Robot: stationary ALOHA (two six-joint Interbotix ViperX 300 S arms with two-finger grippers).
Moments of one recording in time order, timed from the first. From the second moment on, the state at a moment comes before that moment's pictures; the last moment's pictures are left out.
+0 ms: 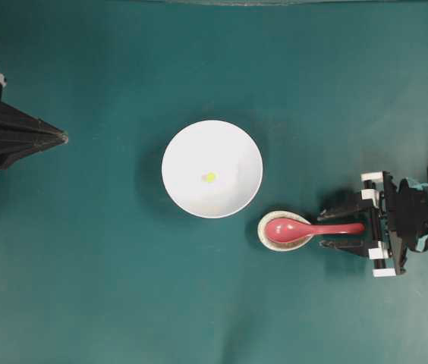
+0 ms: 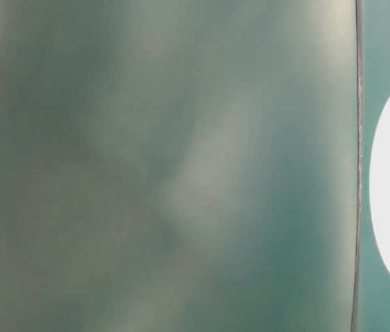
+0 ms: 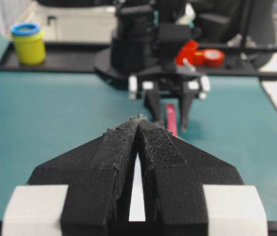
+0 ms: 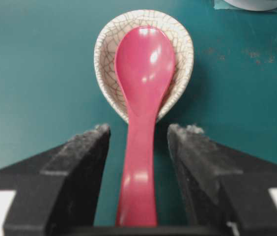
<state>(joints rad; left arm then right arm) 0.00 -0.96 1.16 0.01 -0.27 -0.02 0.50 0.15 1.34 0.47 -1.12 -0.02</state>
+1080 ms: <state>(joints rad) 0.00 -0.96 1.16 0.01 -0.26 -0.02 0.50 0.15 1.33 0.47 -1.12 -0.03</state>
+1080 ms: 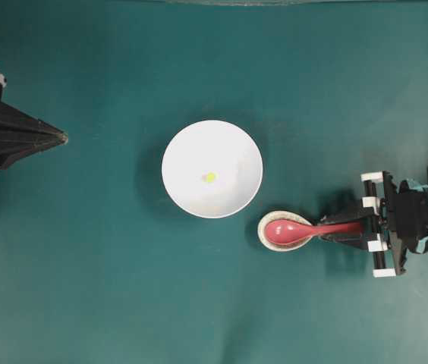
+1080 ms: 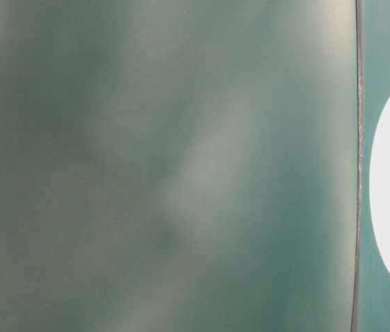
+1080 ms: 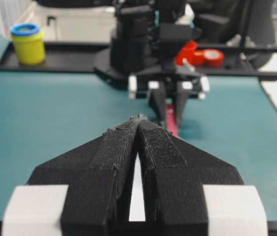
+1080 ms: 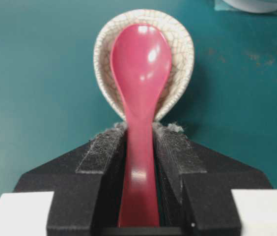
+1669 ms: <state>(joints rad) -0.01 -0.96 1.16 0.01 -0.26 -0.02 0.50 -0.02 1.34 0.47 -1.00 -0.04</state>
